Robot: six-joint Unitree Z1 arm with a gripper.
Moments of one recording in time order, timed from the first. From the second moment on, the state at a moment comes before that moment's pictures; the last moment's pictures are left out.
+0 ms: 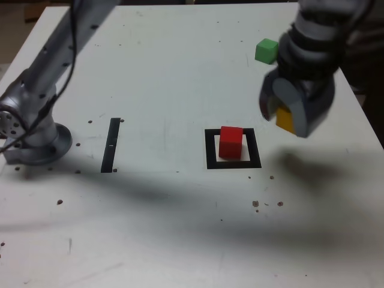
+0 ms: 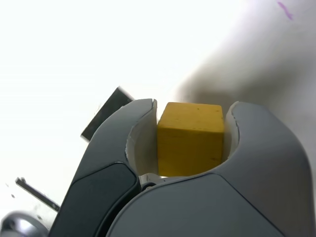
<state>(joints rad) -0.18 2.28 -2.17 1.51 0.23 0.55</state>
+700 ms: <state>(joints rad) -0.11 2.08 -1.83 1.51 0.15 0.12</state>
